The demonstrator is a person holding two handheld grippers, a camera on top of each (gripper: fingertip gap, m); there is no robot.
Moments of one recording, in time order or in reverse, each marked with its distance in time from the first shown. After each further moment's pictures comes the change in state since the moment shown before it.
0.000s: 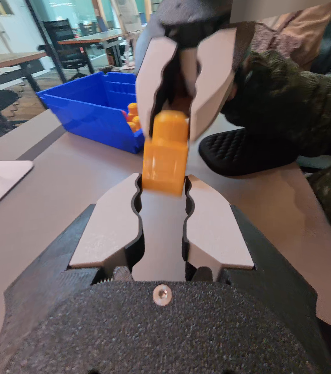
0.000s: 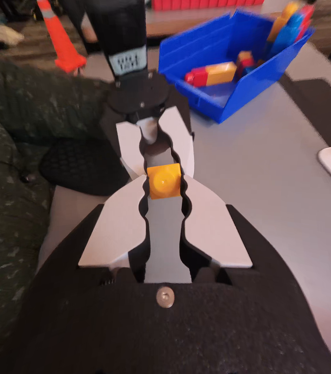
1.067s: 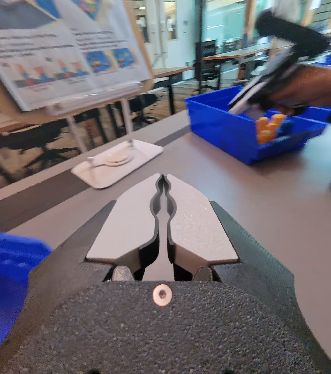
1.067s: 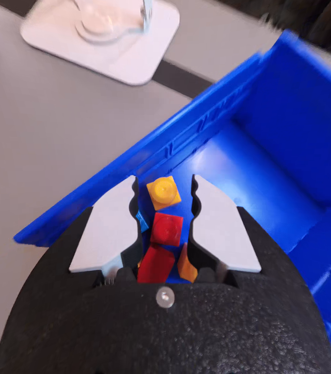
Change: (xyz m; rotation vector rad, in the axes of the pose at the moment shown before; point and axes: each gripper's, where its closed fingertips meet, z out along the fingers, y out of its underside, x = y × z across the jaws) left arm -0.110 -0.003 -0.069 0.054 -0.626 -0.061; right arm 0.237 0.140 -0.149 -0.284 0.807 0.507
